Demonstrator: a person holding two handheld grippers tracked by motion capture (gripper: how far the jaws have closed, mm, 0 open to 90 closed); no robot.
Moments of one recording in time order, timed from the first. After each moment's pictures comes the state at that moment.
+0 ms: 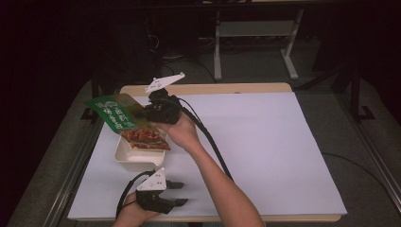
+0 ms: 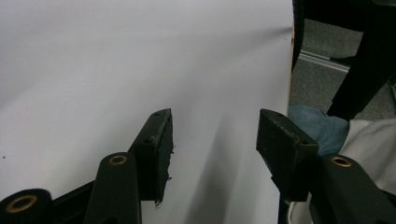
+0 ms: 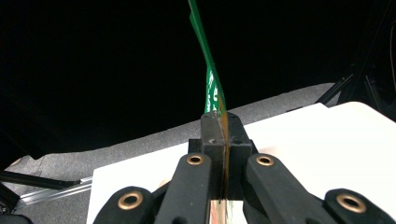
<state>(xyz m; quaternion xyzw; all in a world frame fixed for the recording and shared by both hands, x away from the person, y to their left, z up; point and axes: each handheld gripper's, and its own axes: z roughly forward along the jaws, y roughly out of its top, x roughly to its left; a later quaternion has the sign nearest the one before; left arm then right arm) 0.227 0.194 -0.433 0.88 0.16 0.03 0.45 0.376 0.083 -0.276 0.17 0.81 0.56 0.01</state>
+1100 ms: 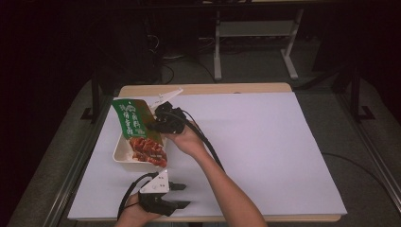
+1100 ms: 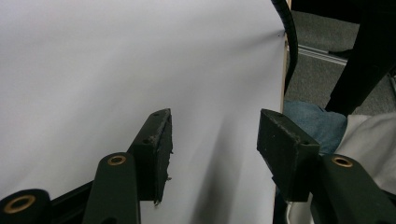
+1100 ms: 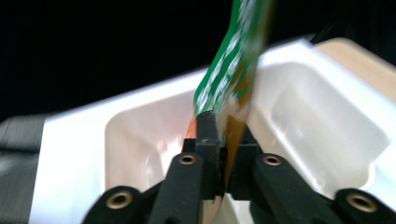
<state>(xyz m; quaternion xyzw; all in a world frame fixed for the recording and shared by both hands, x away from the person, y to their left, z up) 0.225 0.188 -0.433 0.89 0.14 0.03 0.44 0.388 0.082 -0.329 0.19 0.86 0.47 0.03</state>
